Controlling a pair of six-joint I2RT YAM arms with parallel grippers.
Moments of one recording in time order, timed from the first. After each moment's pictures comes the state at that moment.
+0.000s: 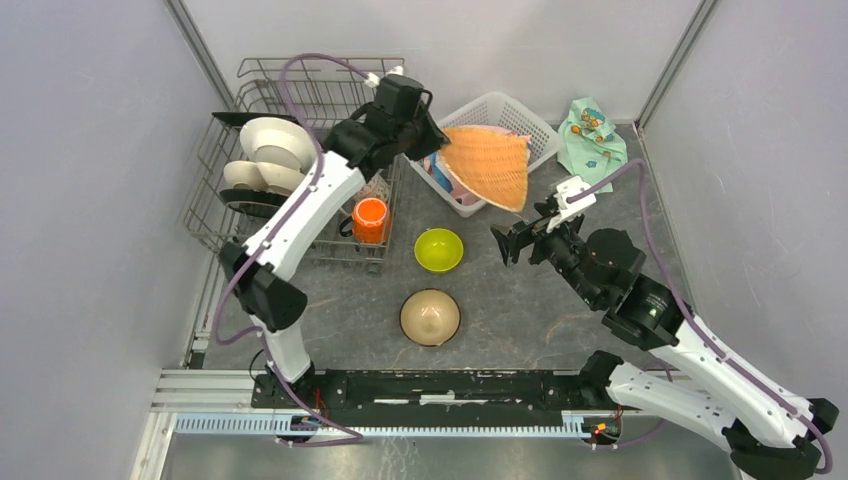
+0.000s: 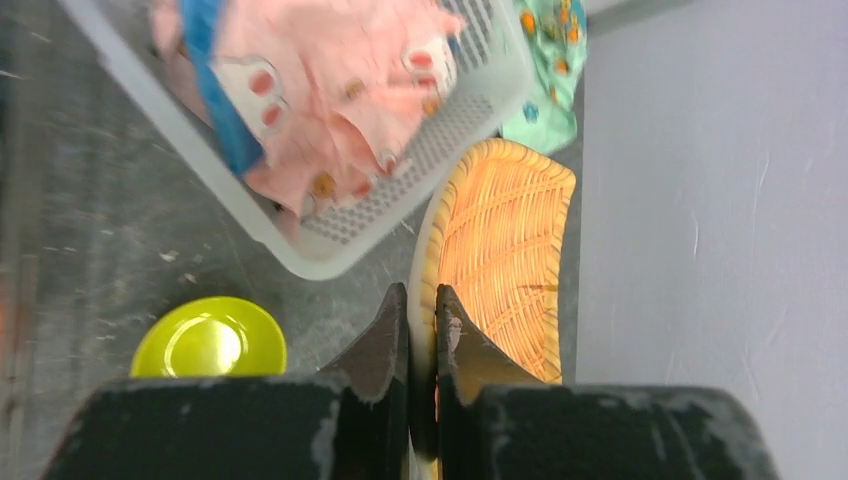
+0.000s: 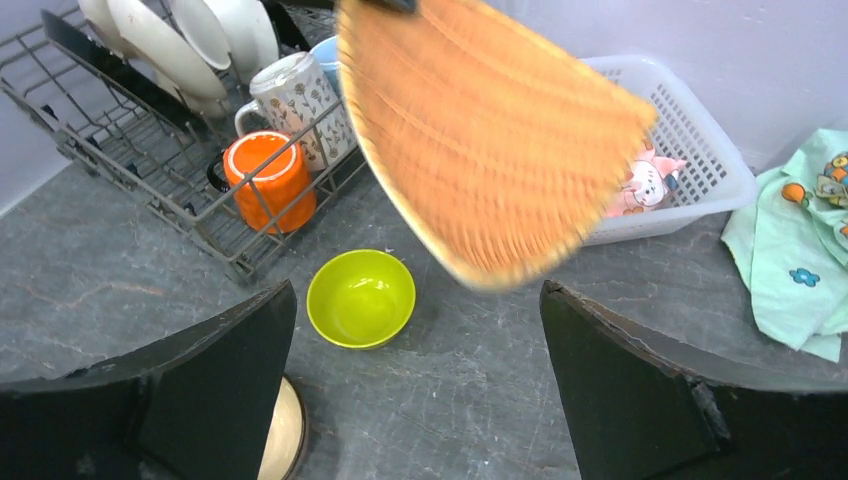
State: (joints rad) left arm -0.63 1.84 2.02 -0.75 -0.06 -0.88; right arm 0.86 0.75 0.92 -0.27 0.33 0.04
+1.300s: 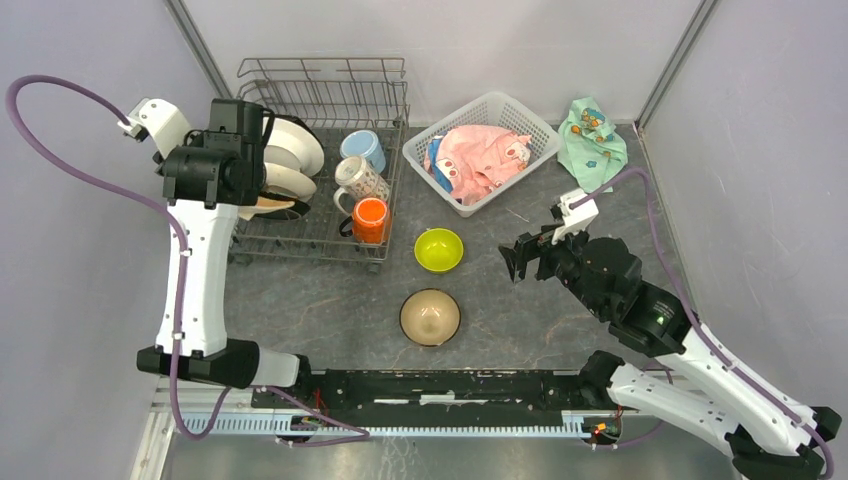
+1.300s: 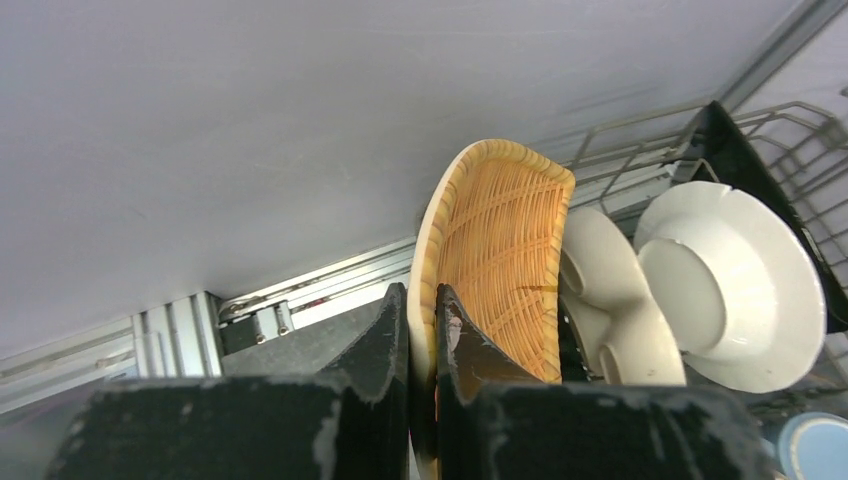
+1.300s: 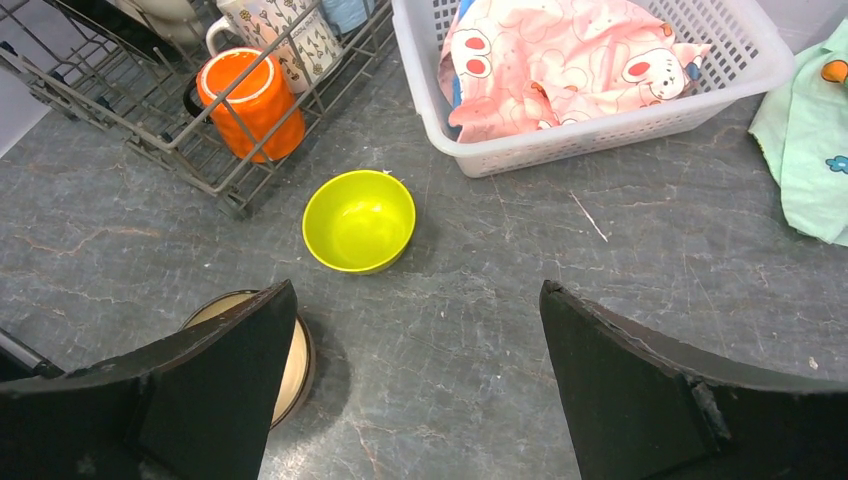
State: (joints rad) left arm -0.14 1.38 1.93 -1.43 -1.18 -0.92; right arm 0.86 0.69 0.90 -0.46 0.36 0.19
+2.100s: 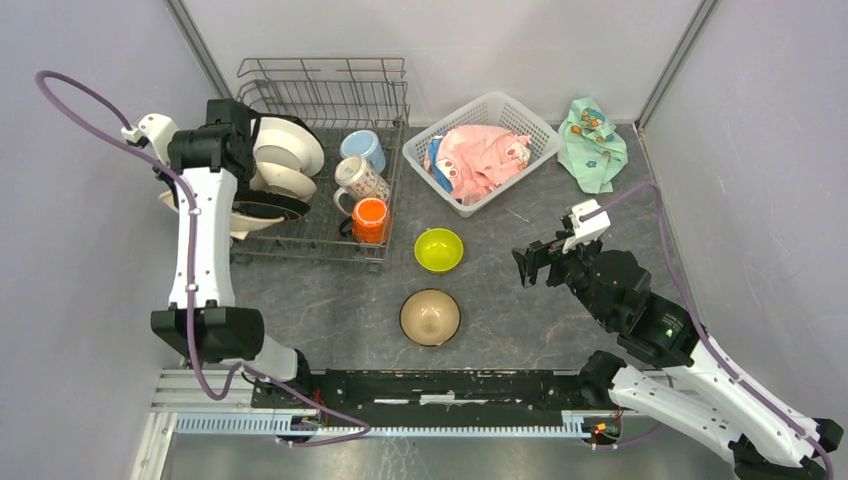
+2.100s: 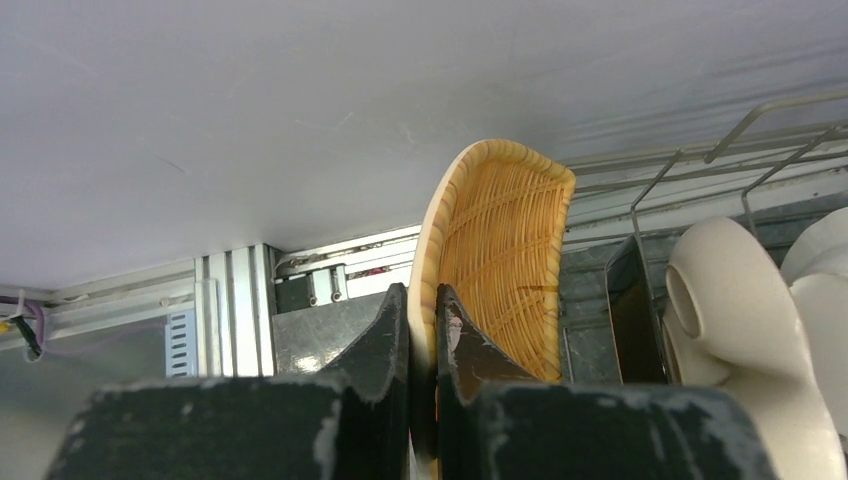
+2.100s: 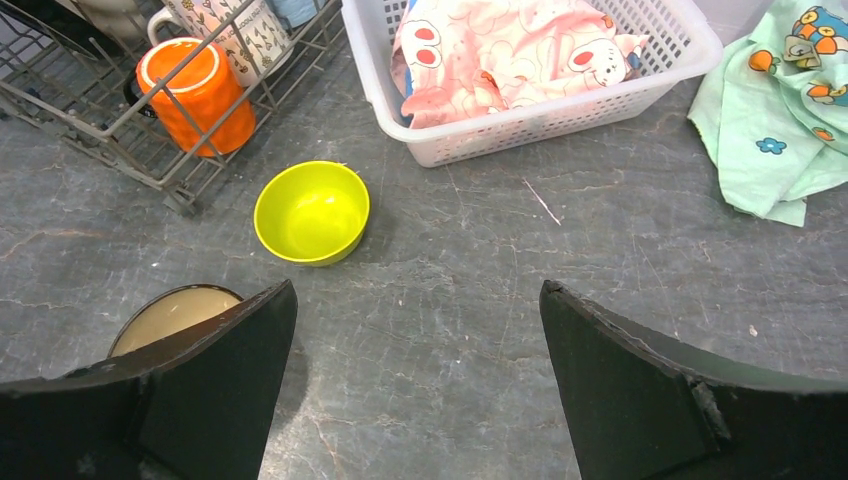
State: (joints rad) left arm 0.07 1.51 1.85 -1.49 -1.11 -1.01; right arm 0.86 0.60 0.83 -0.48 0.43 0.15
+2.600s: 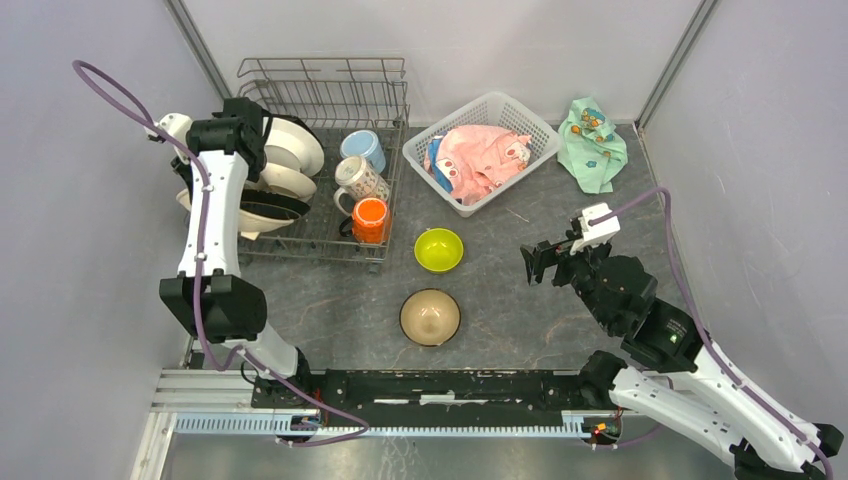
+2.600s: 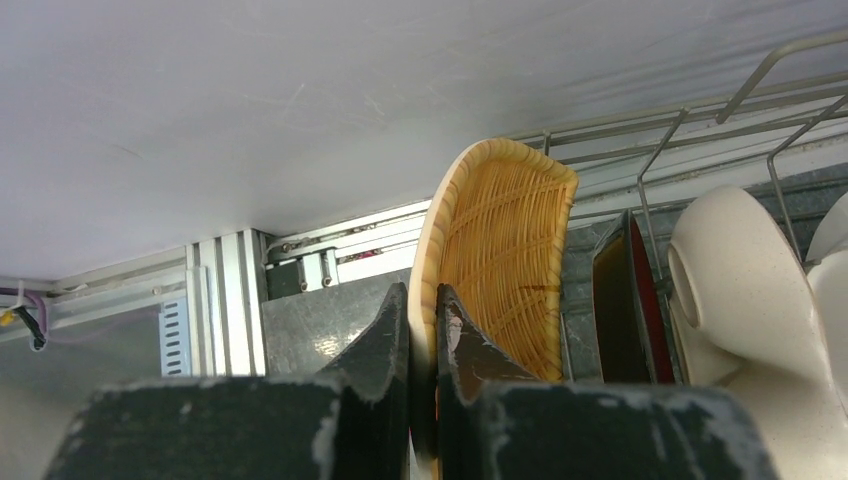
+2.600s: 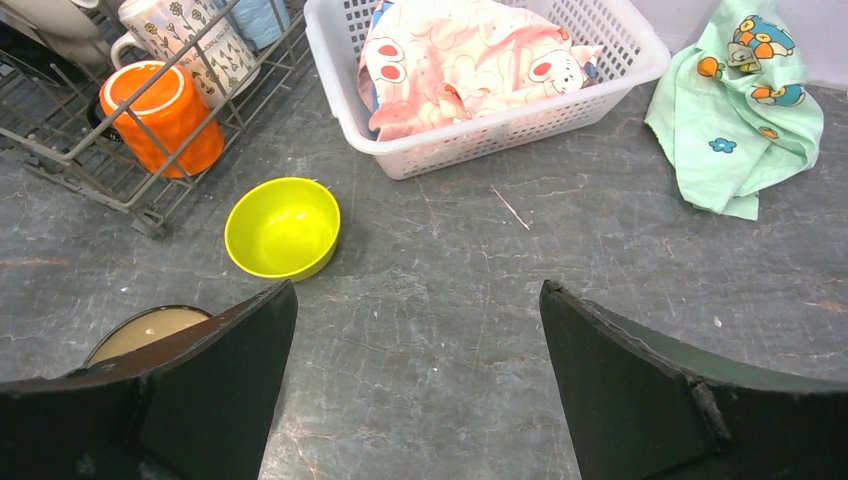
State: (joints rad) left arm 0.07 1.63 1.85 -1.48 -1.09 -1.04; right arm 0.86 0.55 0.80 -0.46 0.50 0.14
